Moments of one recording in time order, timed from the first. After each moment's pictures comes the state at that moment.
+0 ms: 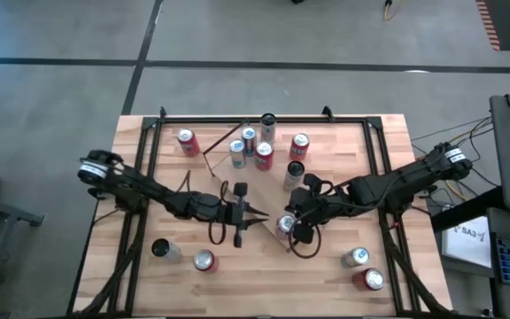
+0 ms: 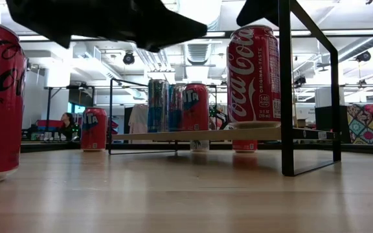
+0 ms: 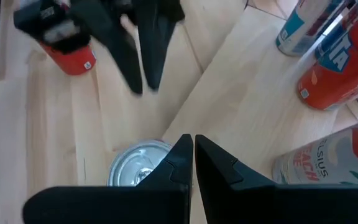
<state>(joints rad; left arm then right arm) -0.25 1.66 0.72 0.84 -0.21 0.27 0.33 1.45 1.26 -0.65 0.34 0.46</state>
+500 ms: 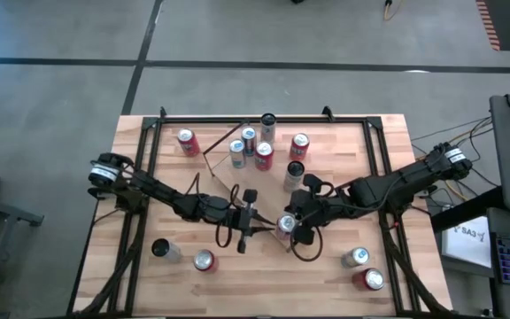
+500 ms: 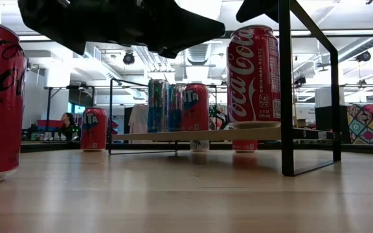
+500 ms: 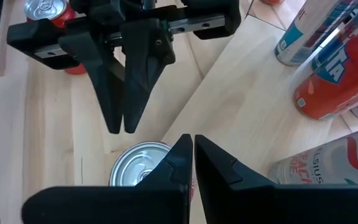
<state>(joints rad) -0.25 1.75 0.79 0.85 -0.08 0.21 0.35 1.45 1.27 -0.65 0.37 0.42</state>
